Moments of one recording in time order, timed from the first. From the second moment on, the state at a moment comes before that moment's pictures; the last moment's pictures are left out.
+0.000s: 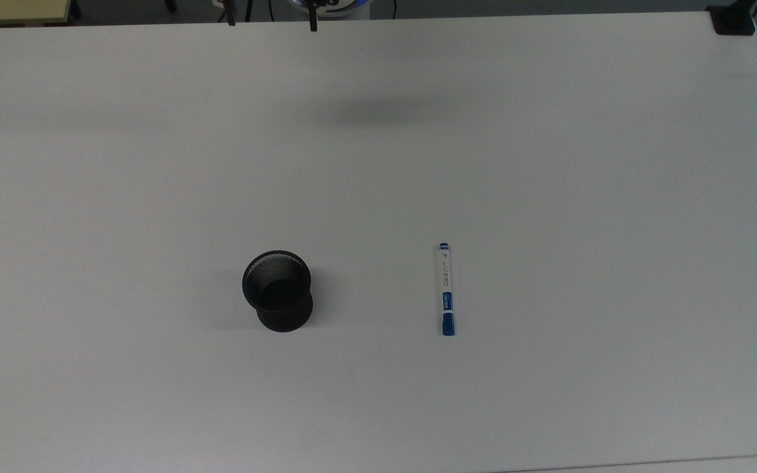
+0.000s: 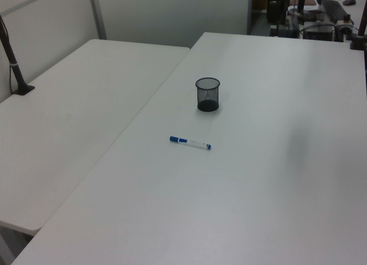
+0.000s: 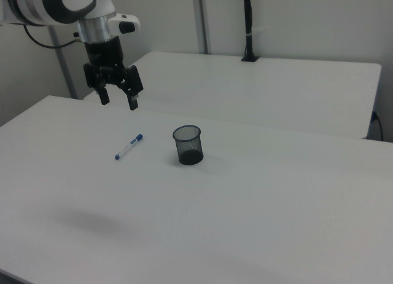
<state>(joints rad) -0.06 0.00 0.06 -1.59 -0.04 1.57 0.02</state>
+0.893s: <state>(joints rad) -0.06 0.00 0.06 -1.60 -0.04 1.57 0.02</state>
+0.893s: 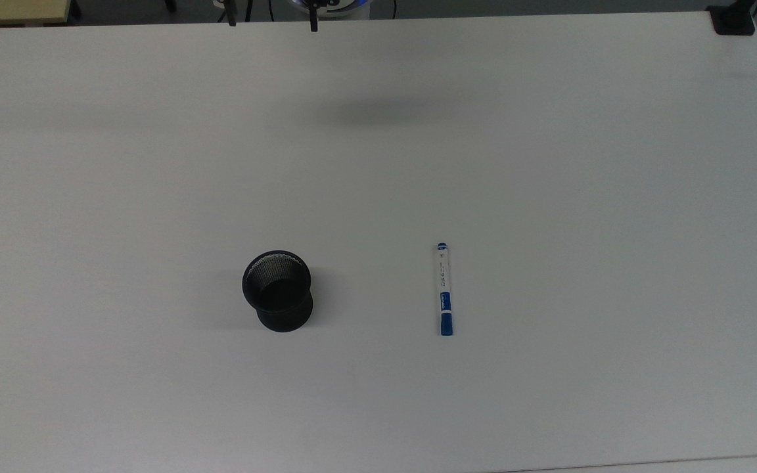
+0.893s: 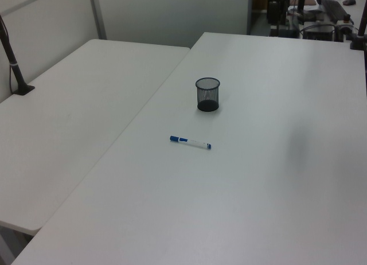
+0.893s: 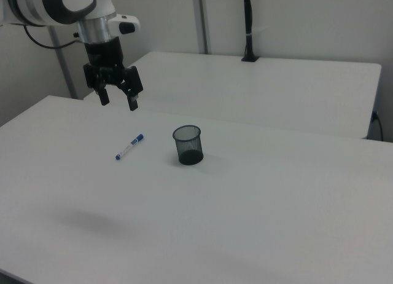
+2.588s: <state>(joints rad) 0.02 0.12 0.08 -1.61 0.00 1.80 0.03</state>
